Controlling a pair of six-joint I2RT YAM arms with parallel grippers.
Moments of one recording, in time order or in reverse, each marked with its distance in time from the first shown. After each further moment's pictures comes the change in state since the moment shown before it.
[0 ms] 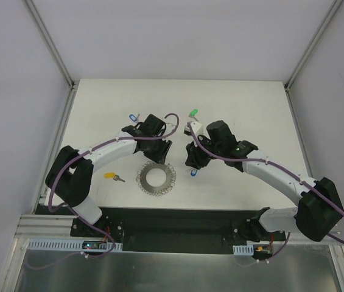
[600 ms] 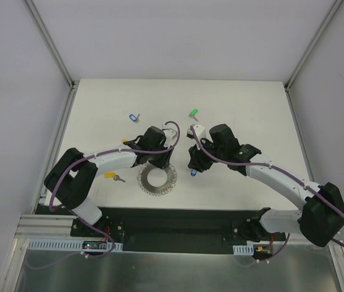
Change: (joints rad) left arm -0.041 -0.022 -0.266 0.422 -0.053 -0.064; right arm 0.000 -0.049 -0.057 -0.003 0.015 0.000
